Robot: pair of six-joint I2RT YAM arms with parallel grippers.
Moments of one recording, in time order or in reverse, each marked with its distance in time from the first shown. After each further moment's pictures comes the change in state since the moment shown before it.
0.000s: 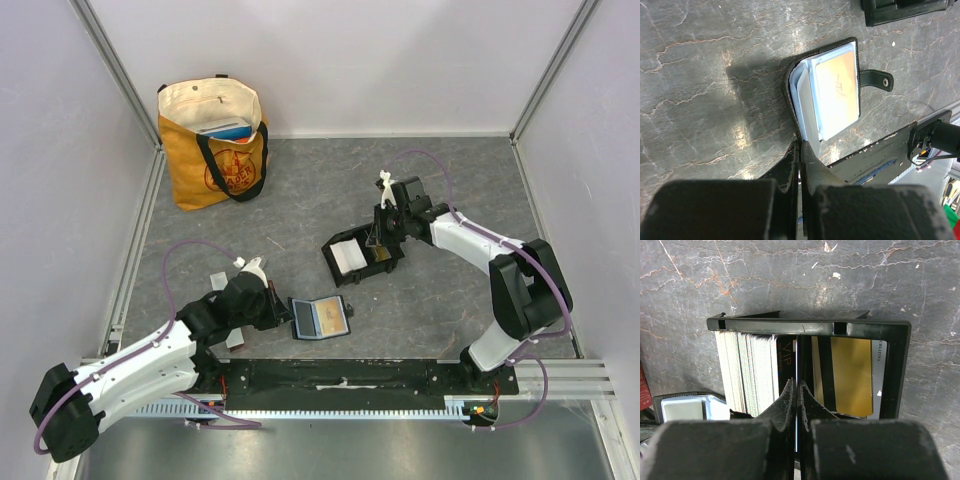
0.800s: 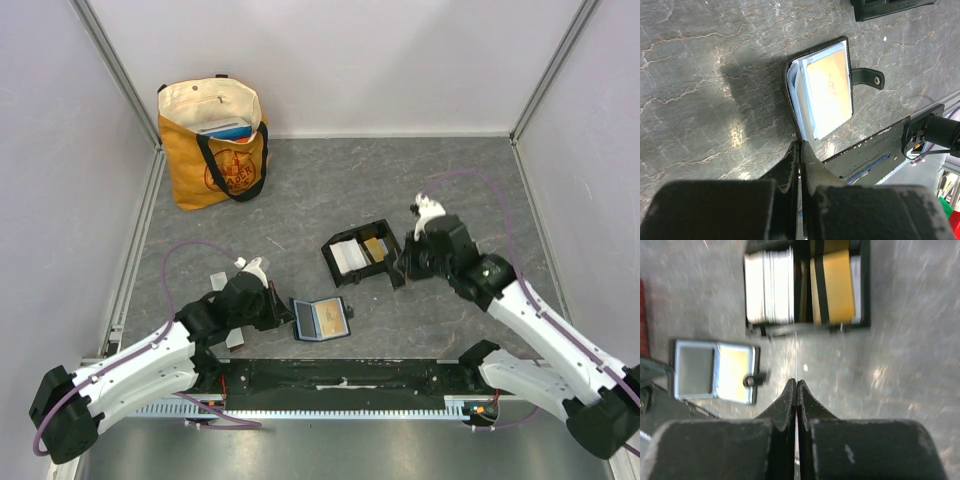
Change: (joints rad) left arm 0.000 -0.016 0.000 0.004 0.025 0.001; right arm 0.125 -0.650 -0.158 -0.275 0.283 0.039
